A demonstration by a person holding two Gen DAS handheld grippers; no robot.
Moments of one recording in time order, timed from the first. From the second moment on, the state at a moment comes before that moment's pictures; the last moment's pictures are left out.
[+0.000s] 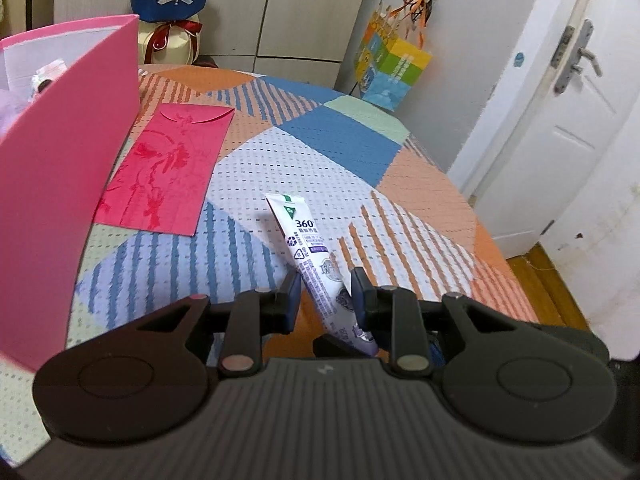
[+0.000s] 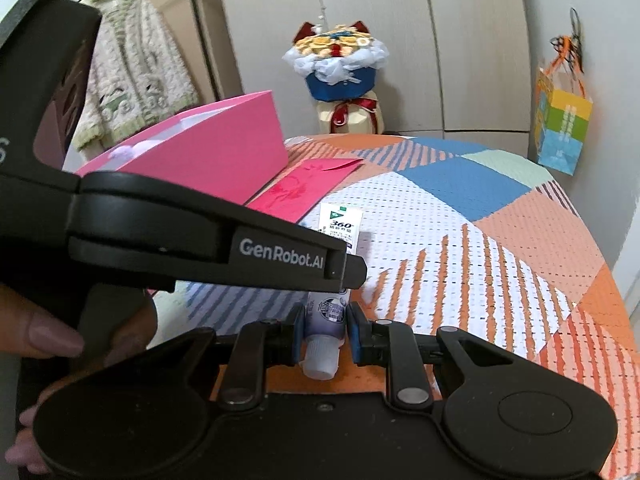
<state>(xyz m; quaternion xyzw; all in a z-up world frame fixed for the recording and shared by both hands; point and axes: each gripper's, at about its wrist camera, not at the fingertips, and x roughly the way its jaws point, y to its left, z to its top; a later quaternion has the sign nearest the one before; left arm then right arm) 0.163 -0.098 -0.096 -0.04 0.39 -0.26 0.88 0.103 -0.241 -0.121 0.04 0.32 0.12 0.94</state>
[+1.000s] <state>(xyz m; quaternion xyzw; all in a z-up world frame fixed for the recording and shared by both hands) 0.165 0.095 0.048 -0.13 0.29 -0.23 0.92 0.138 -0.125 0.023 -0.02 0.25 0.31 0.92</state>
